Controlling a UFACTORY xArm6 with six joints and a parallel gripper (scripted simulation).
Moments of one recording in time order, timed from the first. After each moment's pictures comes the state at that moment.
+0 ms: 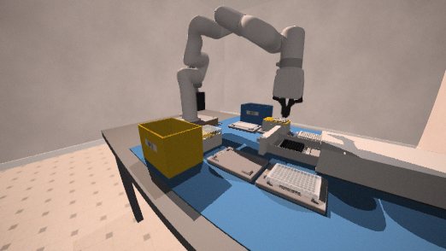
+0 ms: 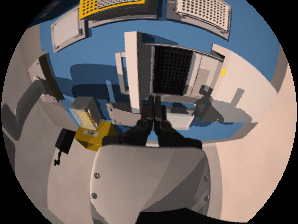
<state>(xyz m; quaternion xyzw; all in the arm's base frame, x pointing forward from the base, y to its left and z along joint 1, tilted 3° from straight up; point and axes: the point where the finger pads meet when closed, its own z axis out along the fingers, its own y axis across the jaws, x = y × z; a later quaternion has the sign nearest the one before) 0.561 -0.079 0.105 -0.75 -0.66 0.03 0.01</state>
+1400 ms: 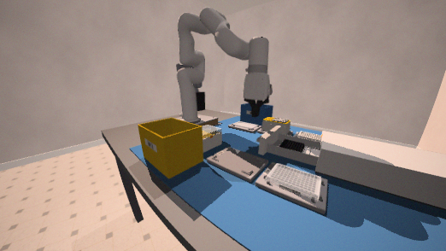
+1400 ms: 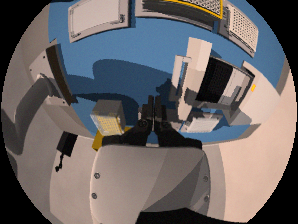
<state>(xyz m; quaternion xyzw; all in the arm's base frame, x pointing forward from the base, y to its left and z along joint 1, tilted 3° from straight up) 0.439 -0.065 0.093 -0.75 -0.66 0.02 0.00</state>
